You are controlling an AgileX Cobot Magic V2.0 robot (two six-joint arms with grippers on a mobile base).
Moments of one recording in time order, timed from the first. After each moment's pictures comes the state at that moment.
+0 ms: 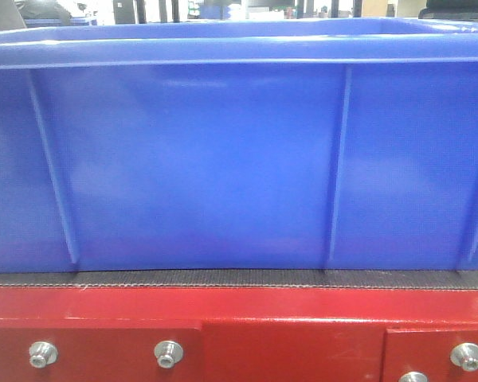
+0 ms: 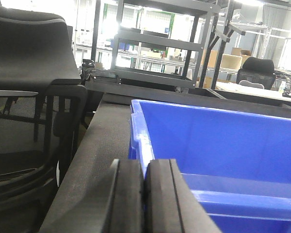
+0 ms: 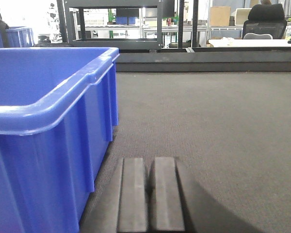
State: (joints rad) left arm -0.02 0.00 -0.23 0.00 0.20 -0.13; right arm 0.07 0.01 0.00 0.04 0.07 0.01
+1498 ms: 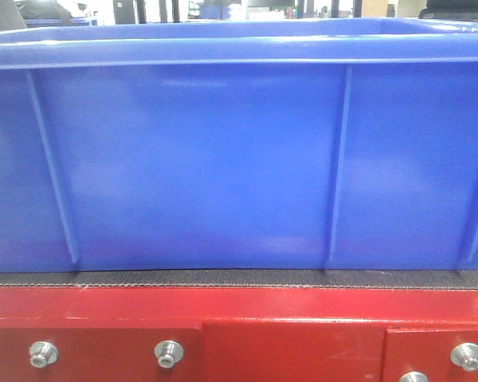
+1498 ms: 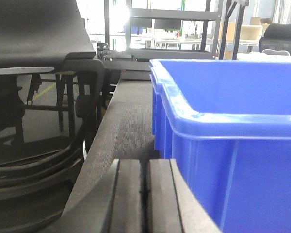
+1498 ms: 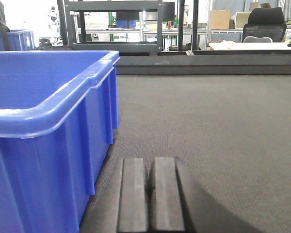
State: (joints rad) left arm 0.00 0.00 0.00 0.09 0.03 -0.09; right arm 0.07 0.00 0.00 0.04 0.06 0.01
